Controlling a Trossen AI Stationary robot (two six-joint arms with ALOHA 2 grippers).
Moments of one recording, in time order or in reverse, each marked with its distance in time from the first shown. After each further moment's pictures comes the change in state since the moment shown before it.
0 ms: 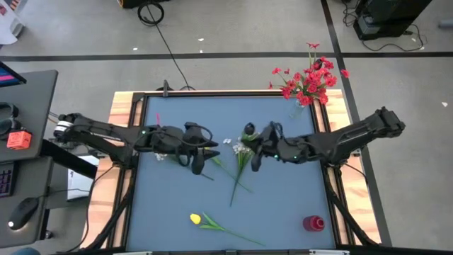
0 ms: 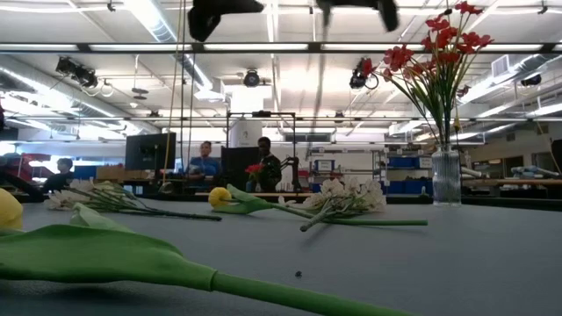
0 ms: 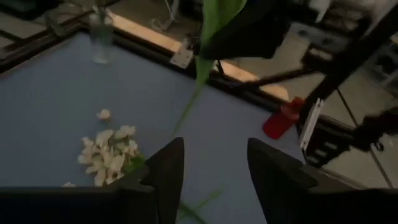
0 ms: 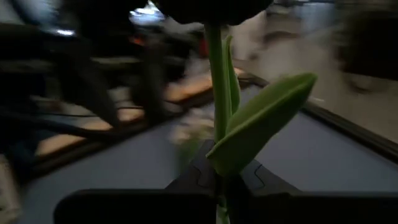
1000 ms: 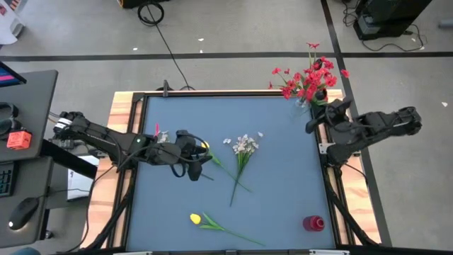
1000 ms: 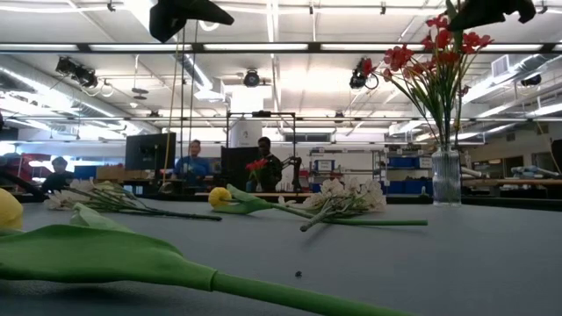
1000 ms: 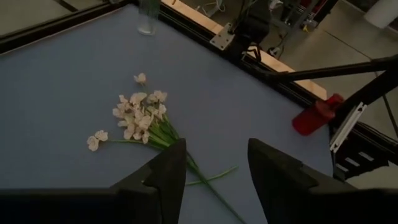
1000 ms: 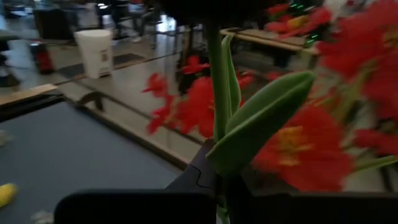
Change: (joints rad) left arm -0.155 -0.022 0.000 -0.189 -0.266 -0.238; right arm 0.034 -0.646 -0.066 -0.975 0.615 0.173
